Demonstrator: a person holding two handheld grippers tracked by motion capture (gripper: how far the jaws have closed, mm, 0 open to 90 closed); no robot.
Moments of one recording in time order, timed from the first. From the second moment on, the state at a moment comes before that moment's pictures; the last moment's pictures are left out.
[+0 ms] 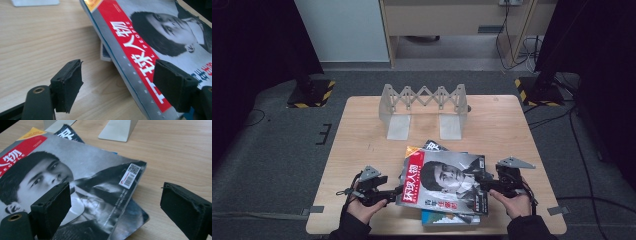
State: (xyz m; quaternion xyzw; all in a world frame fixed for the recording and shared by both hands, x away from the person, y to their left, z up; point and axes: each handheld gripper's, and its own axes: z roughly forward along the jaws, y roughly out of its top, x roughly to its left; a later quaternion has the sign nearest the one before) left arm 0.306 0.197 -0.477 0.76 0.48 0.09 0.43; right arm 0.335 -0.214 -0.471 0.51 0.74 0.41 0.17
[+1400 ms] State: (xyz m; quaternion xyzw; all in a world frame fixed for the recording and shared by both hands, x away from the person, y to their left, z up) left arm 0.315 0.174 -0.501 0.76 0.47 -0.07 0.44; right arm 0.335 -0.192 -0.492 0.48 0.77 0.39 0.14
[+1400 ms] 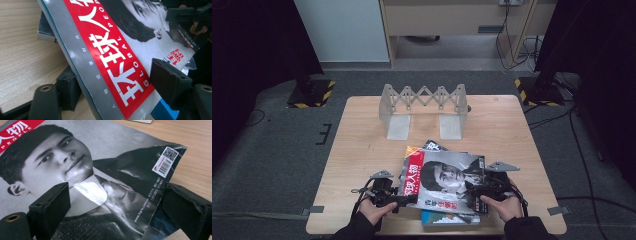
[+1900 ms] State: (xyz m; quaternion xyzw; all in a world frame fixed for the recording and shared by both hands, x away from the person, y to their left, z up) left arm 0.316 0.184 -0.482 0.72 0.47 -0.09 0.51; right arm 0.335 -0.192 -0.495 0.49 0.77 0.40 0.14
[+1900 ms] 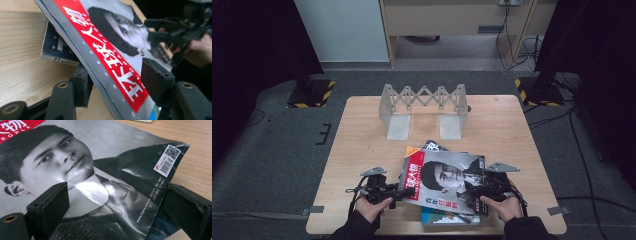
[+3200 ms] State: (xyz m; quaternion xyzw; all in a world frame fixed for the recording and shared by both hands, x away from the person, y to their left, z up) left arm 0.341 0.172 -0.452 0.70 0.48 -0.13 0.52; right arm 0.345 -0.224 -0.488 0.53 0.73 0.40 0.17
